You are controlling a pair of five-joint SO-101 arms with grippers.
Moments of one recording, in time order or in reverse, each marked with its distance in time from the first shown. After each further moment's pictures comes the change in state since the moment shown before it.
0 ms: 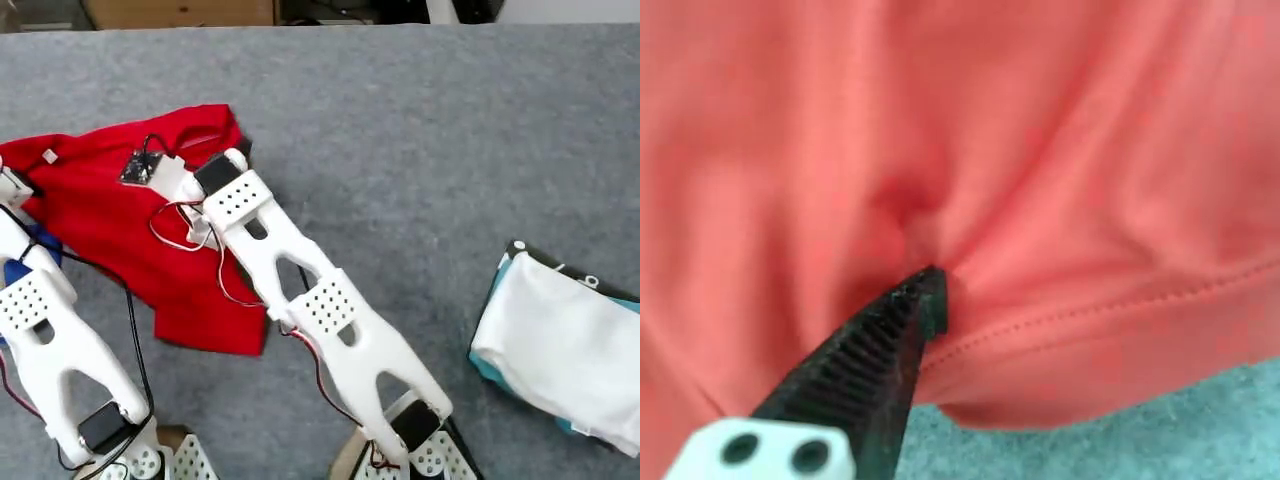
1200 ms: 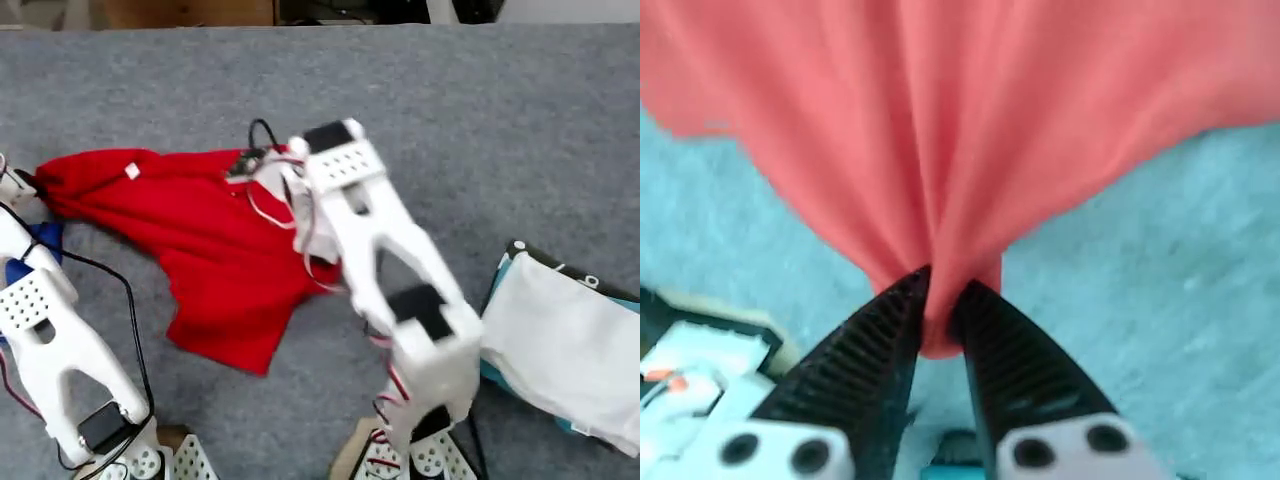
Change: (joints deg) left arm 0.1 0.3 0.0 0.0 0.0; right arm 18.0 -56.6 73.4 3.8 12.7
